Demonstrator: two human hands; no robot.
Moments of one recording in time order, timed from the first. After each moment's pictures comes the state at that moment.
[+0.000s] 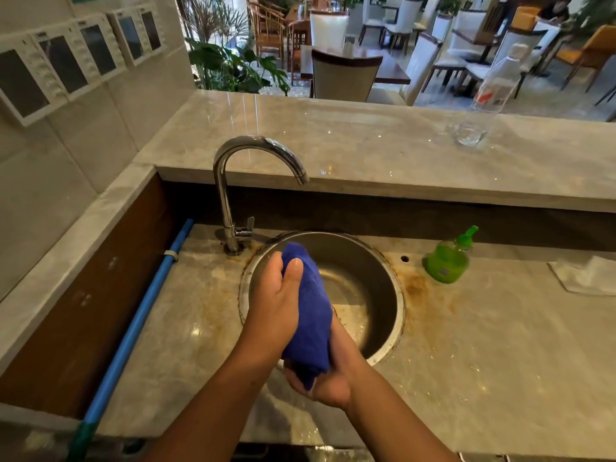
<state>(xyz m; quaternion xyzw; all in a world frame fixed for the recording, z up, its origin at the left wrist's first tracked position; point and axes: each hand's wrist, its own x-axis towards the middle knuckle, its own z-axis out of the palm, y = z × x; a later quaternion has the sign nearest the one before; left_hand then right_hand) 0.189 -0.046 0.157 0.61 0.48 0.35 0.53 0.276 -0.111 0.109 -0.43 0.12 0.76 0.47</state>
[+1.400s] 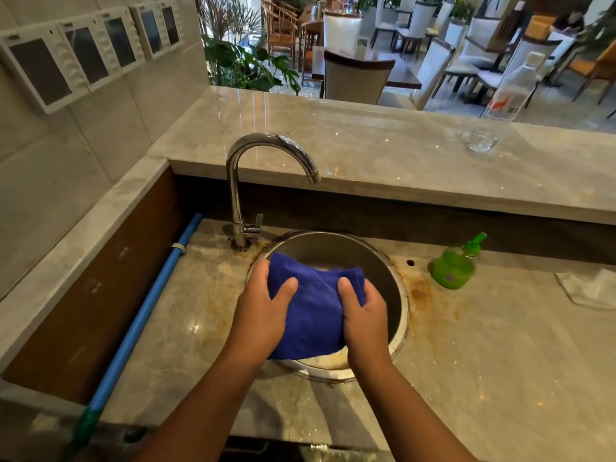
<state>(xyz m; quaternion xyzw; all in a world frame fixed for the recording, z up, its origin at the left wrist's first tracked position) 0.164 -0.040 0.140 0.62 0.55 0.30 0.47 0.295 -0.093 0.111 -0.67 -0.25 0.33 0.62</state>
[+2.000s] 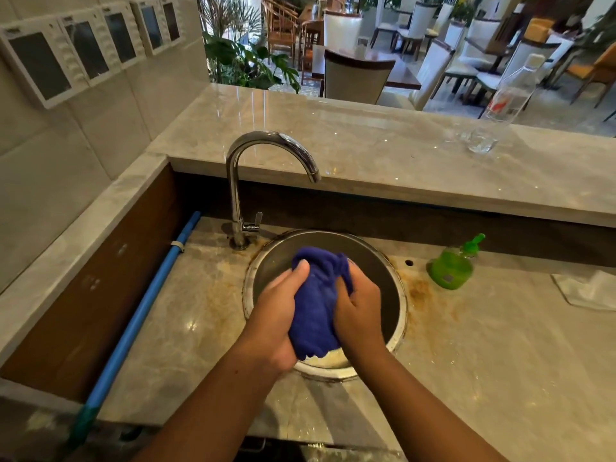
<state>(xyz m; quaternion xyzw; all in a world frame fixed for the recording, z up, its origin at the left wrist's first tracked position) 0.183 -0.056 0.168 0.25 0.44 0.33 0.80 0.291 -0.085 0.132 -0.66 -0.47 0.17 0.56</state>
